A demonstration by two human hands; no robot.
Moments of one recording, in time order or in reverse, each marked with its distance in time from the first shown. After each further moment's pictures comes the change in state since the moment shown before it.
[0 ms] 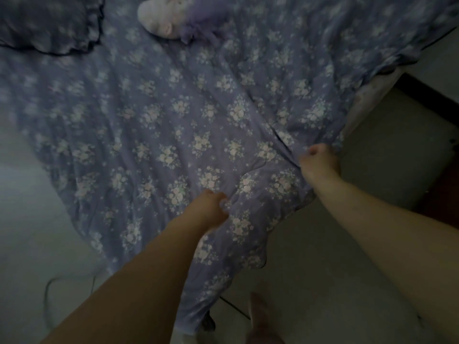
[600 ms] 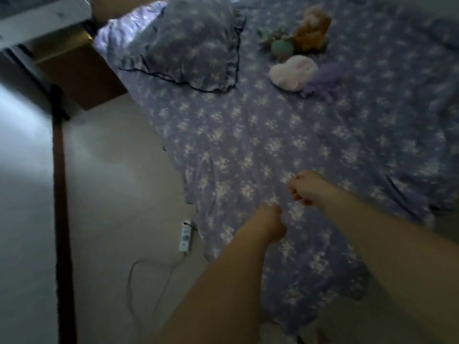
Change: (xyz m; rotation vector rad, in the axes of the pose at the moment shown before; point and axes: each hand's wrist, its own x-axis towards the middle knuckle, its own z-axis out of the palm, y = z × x) left_hand -0.151 -0.169 -0.079 -0.293 0.109 0.005; right_hand -0.223 -0.209 0.146 -0.141 -0.561 -0.167
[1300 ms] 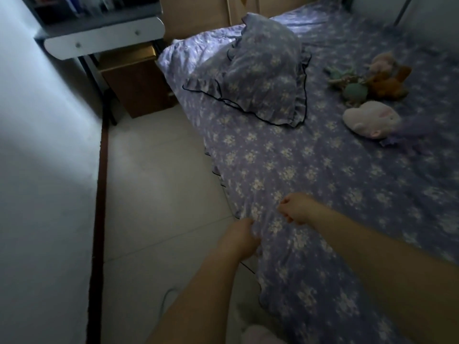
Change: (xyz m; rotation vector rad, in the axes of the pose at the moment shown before) left_hand -0.048 -0.240 -0.195 -0.303 0.201 -0.140; right_hand 0.044 -0.230 0.191 -0.376 -0.124 -0.147
